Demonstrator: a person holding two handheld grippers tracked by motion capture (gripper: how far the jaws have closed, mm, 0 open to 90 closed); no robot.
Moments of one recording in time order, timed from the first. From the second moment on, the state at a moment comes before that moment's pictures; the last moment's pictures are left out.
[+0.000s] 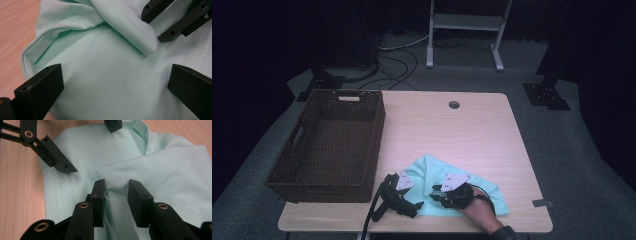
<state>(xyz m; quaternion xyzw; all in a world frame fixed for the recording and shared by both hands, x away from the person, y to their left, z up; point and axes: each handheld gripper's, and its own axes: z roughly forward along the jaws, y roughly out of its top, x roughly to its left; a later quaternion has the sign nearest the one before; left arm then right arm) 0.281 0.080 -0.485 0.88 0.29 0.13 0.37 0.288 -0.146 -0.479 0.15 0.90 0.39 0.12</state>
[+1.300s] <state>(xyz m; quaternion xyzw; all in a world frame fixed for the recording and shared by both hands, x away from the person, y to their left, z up) 0.281 0.080 -0.485 0.88 0.29 0.13 0.37 0.298 -0.167 -0.455 0.21 0.87 0.44 0.11</state>
